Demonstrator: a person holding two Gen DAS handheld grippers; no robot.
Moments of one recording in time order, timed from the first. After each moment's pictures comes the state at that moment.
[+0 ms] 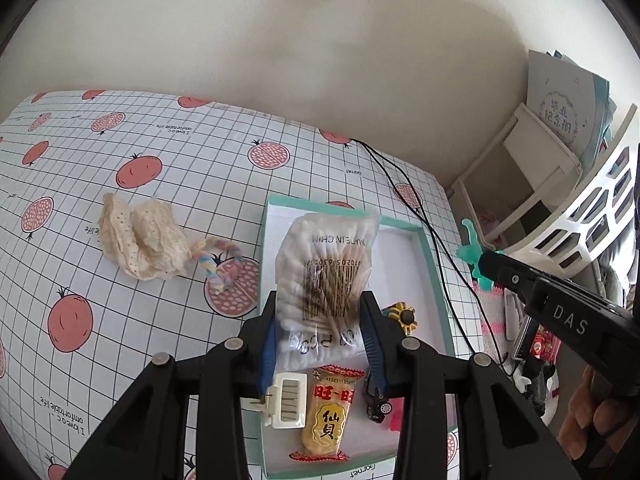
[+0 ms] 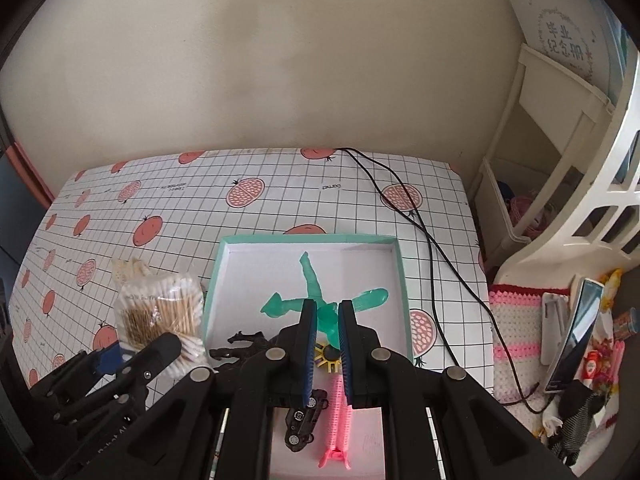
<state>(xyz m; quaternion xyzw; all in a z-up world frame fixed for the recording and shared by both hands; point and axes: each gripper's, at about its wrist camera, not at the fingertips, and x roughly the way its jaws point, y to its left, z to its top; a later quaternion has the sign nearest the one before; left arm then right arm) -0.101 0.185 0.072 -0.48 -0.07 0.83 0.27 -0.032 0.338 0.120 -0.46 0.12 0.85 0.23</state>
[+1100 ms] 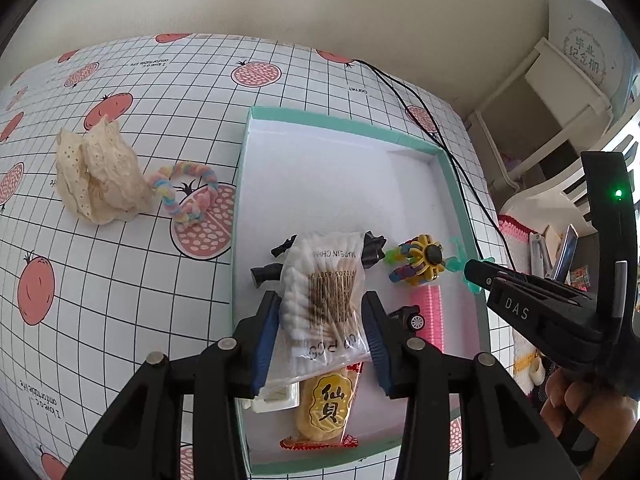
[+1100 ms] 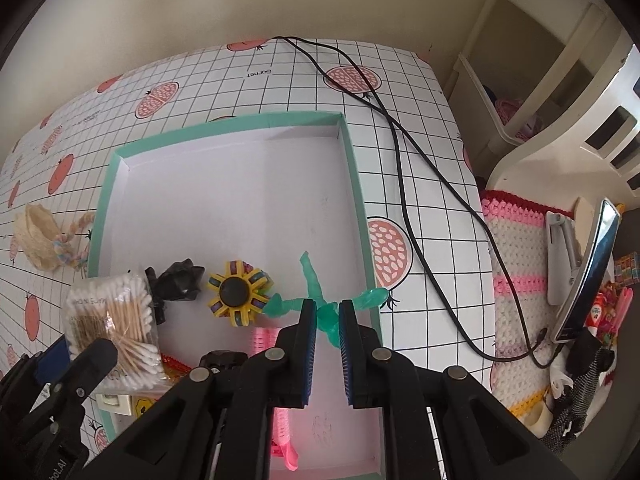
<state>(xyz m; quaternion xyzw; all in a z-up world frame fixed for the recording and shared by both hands) -0.097 0.214 0.021 -0.57 -0.03 0.78 0.27 -0.026 0.380 0.022 -0.58 0.15 0.75 0.28</state>
